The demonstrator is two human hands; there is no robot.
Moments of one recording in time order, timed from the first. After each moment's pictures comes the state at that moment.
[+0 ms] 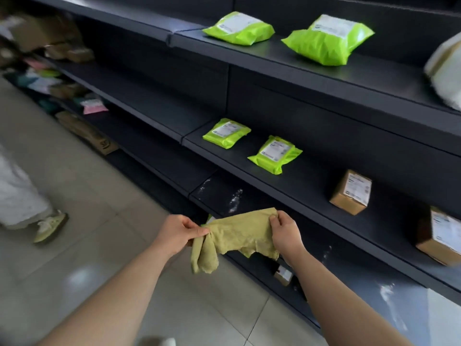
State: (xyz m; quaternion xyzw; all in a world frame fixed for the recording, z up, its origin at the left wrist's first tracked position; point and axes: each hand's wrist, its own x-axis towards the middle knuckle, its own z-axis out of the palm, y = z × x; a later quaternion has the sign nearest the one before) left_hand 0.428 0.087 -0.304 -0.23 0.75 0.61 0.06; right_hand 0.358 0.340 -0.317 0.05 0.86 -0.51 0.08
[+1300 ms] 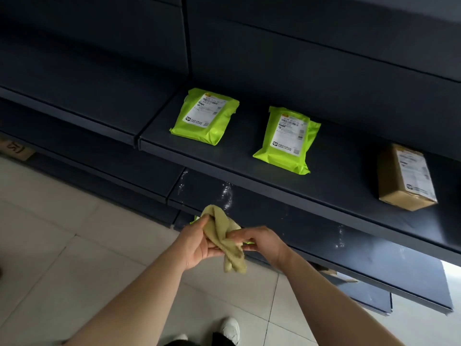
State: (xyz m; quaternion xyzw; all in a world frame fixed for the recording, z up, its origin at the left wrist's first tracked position) left_hand 0.202 0.034 -0.431 -0.28 0.47 0.75 0.36; right_hand 0.216 0.221 -0.414 0.15 0.68 -0.63 0.34
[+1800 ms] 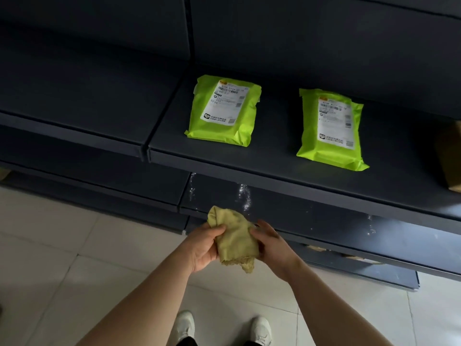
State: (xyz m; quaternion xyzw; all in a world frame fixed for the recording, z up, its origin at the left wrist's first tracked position) left_hand 0.133 -0.037 -0.491 -0.25 0.47 0.74 0.41; right_hand 0.179 0.146 -0.507 0.33 0.52 -0.75 0.24
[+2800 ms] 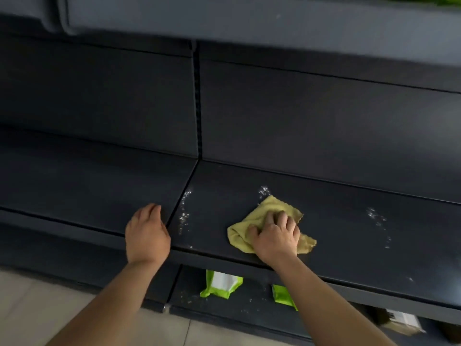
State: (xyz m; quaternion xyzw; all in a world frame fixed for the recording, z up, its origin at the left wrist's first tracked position) left_hand -0.042 -0.127 -0.807 0.00 0.98 0.17 -0.12; right_hand 0.003 0.126 -0.789 0.22 0.97 -0.12 0.05
